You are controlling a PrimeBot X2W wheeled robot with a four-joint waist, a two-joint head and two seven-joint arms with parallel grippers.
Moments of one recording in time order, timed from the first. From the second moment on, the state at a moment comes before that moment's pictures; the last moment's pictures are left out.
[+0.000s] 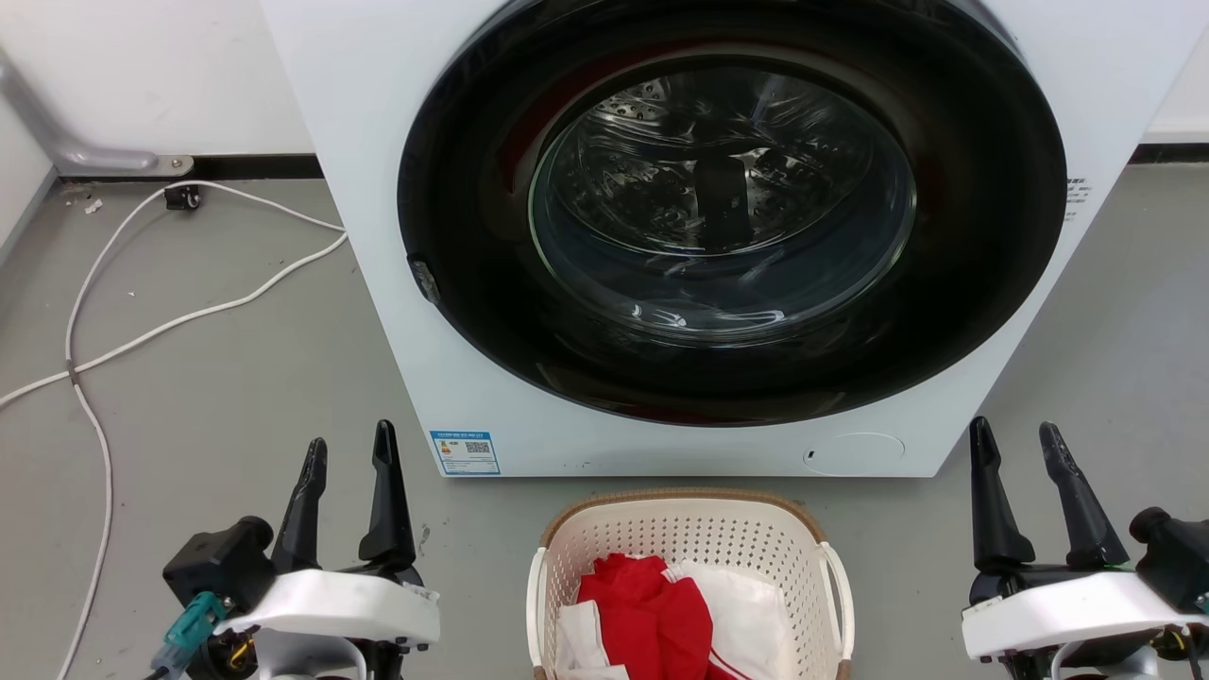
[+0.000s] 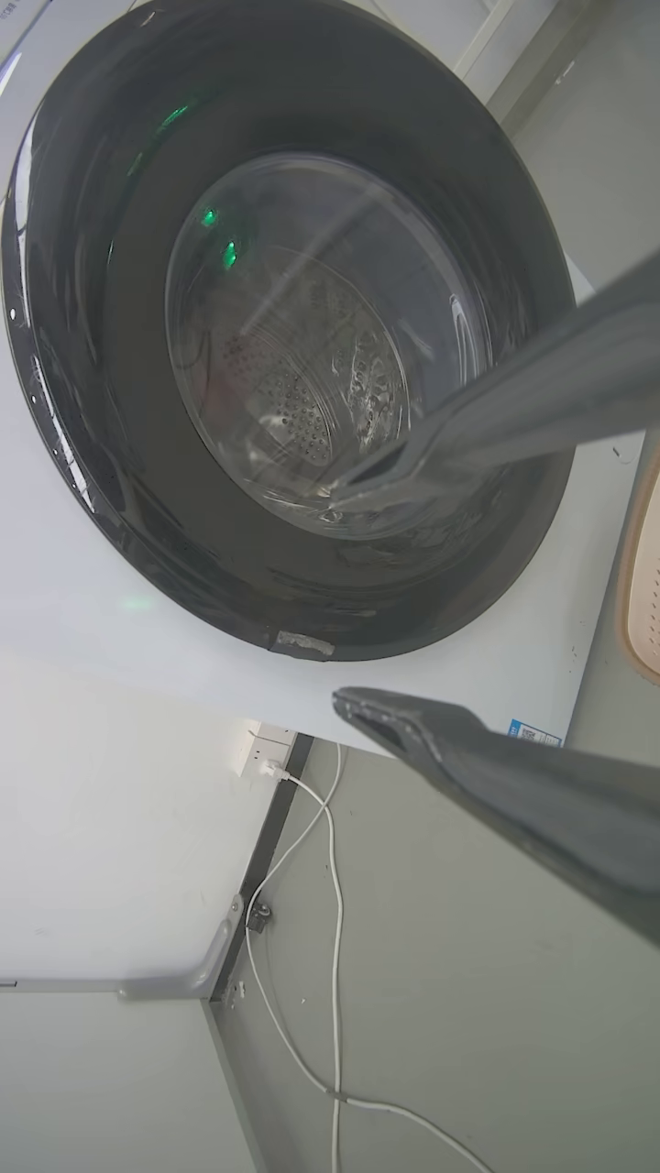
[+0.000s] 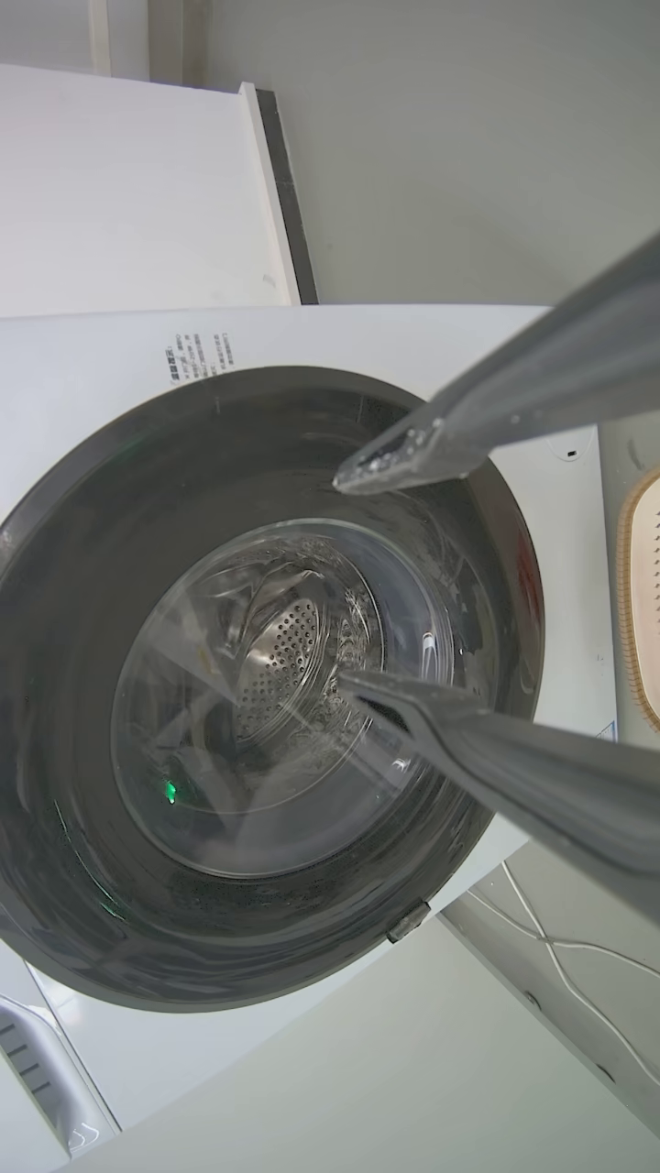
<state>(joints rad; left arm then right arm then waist) -0.01 0.05 -0.05 0.02 -0.45 0.03 -0.17 0.02 -0.05 -0.04 0.02 0.32 0.13 -0.17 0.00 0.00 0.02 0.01</state>
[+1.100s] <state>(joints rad) 0.01 0.05 -0.09 0.01 -0.16 0.07 -0.24 0.04 -0.05 -0.03 -0.02 0.04 0.13 -0.24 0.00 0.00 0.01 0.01</state>
